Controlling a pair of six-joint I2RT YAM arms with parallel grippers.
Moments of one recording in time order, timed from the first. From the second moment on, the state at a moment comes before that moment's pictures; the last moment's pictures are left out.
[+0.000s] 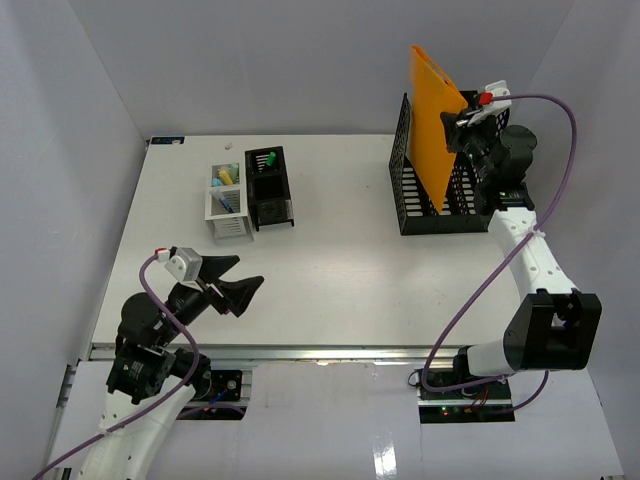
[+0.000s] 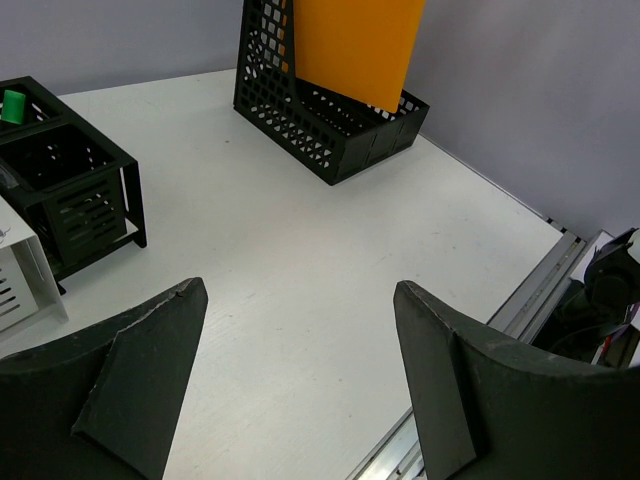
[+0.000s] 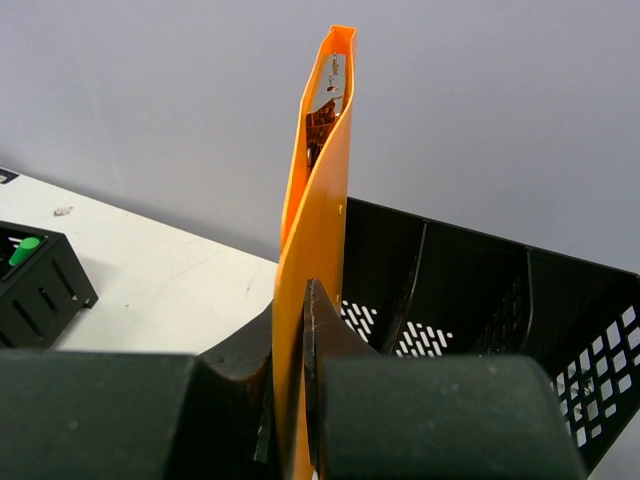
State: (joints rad) left arm -0.36 0.19 0.54 -0.26 0.39 -0.25; right arm 0.05 1.40 1.19 0.38 -0.36 -0.02
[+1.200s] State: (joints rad) left arm -0.36 0.21 0.54 -0.28 0.38 -0.25; right arm -0.08 1.53 0.91 1.06 -0.61 0.18
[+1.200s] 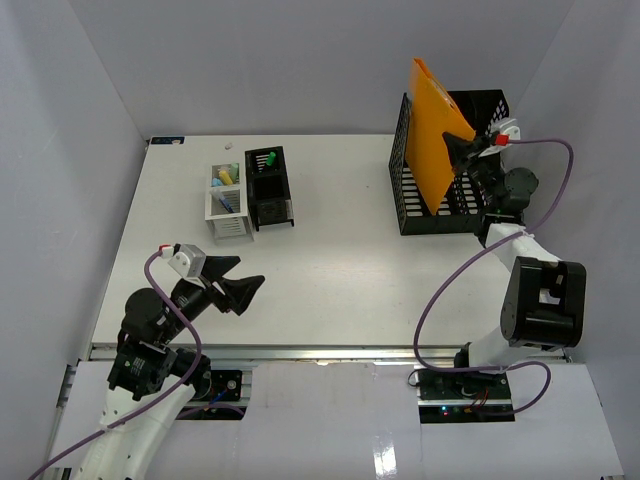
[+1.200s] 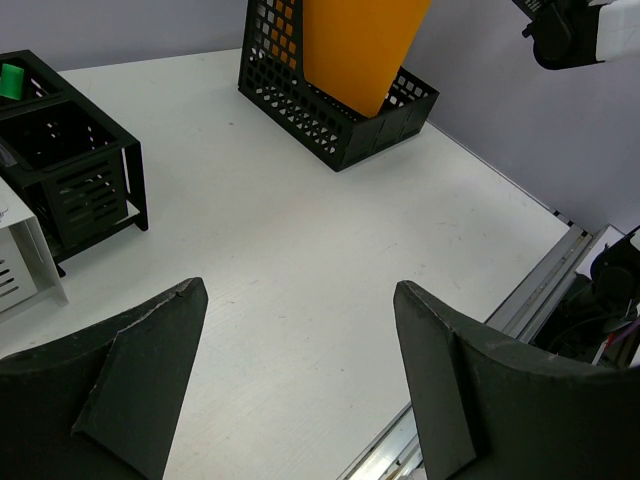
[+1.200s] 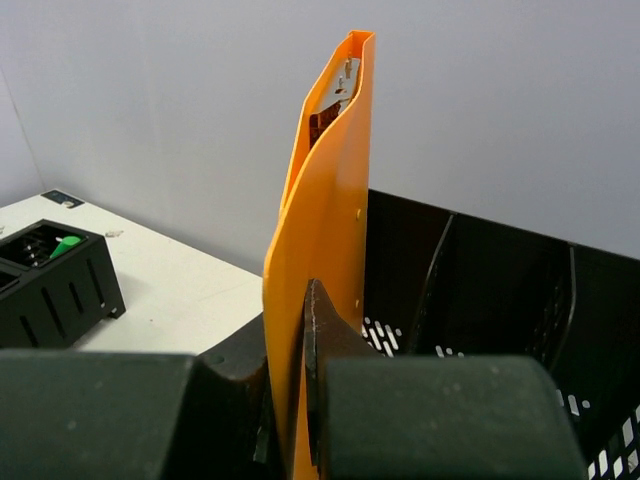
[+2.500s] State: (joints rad) left arm -0.36 0.31 0.59 -0.27 0.42 -0.25; right arm -0.13 0.78 0.75 -0.42 -0.67 -0.16
